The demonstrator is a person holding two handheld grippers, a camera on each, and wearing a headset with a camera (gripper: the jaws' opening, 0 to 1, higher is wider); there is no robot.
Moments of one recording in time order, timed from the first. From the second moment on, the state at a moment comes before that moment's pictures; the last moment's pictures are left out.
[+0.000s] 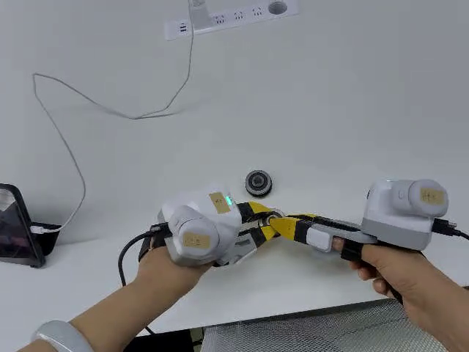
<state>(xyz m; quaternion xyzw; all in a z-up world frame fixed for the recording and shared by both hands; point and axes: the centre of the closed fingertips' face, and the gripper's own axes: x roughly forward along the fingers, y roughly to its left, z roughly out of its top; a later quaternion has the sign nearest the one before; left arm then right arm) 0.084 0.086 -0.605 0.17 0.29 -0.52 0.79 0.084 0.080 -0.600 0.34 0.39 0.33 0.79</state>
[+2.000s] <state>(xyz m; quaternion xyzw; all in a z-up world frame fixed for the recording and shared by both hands) 0.083 0.087 -0.605 0.17 0.28 -0.53 0.78 0.075 0.084 -0.595 0.33 0.40 0.36 0.78</state>
